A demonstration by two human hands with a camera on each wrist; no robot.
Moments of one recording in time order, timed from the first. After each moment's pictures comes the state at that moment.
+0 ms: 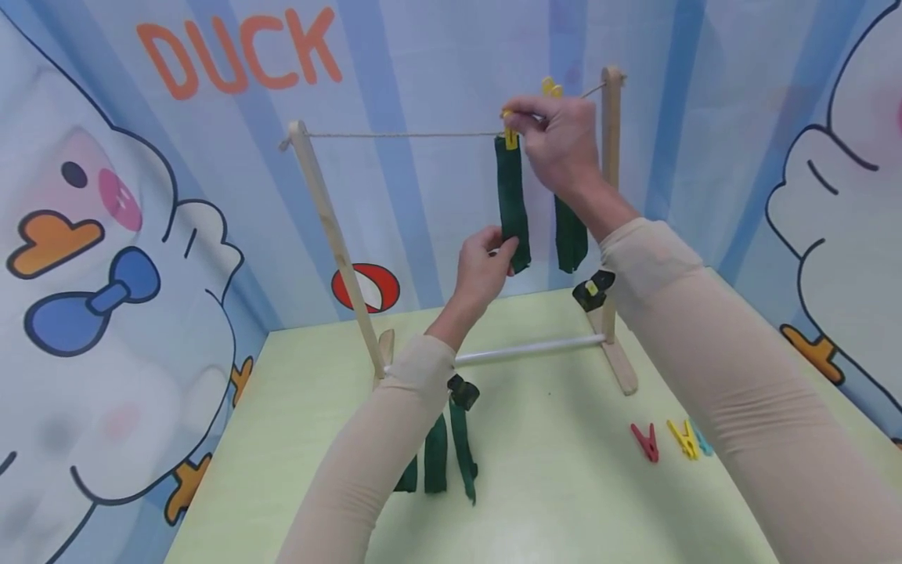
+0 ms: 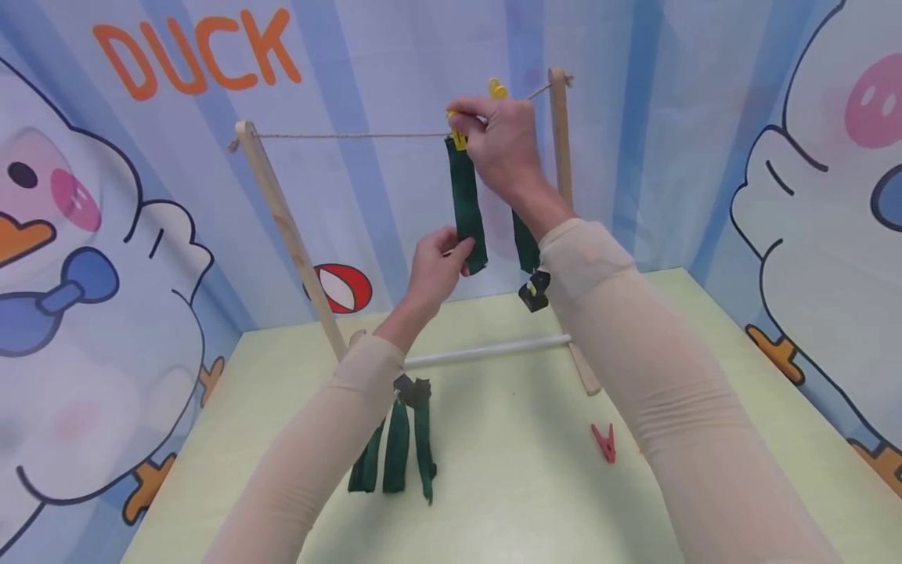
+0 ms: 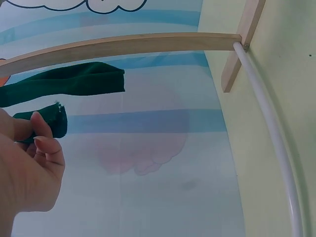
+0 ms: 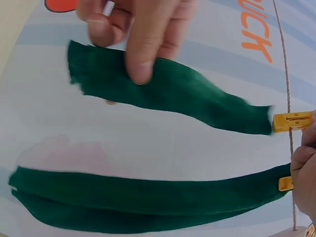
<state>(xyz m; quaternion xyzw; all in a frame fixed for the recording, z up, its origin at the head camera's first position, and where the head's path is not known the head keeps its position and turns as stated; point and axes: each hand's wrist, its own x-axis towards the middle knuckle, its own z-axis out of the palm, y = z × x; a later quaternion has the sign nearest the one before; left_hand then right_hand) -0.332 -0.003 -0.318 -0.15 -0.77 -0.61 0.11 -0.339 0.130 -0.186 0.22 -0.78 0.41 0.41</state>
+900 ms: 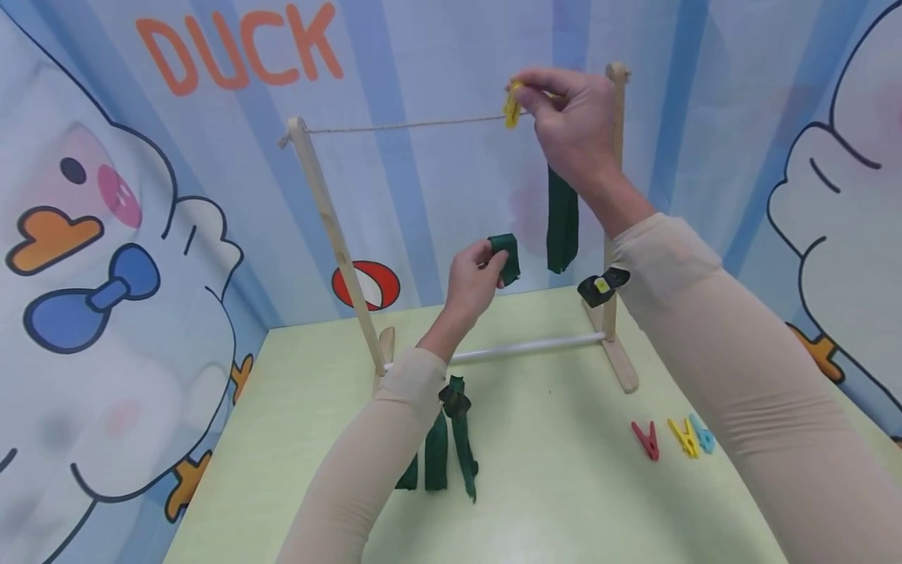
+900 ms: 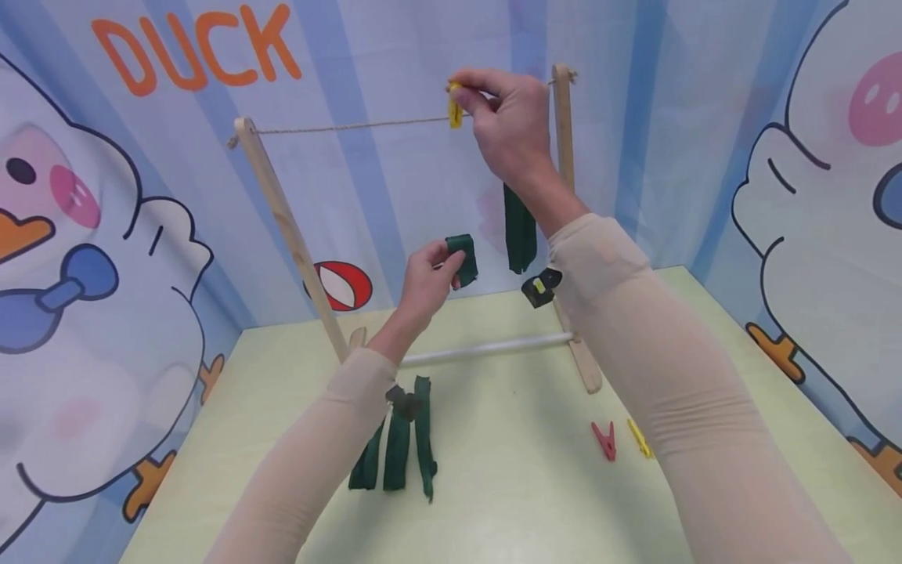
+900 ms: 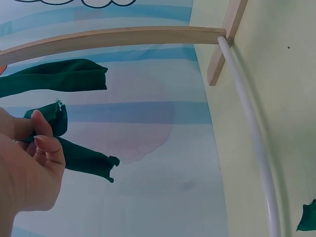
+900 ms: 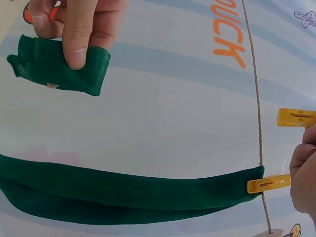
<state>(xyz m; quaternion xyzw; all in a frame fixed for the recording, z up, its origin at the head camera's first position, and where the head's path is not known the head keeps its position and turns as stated) -0.328 -0.017 -0.339 -0.14 -0.76 -0.62 0.10 -0.320 0.136 -0.173 0.20 -0.75 0.46 0.42</state>
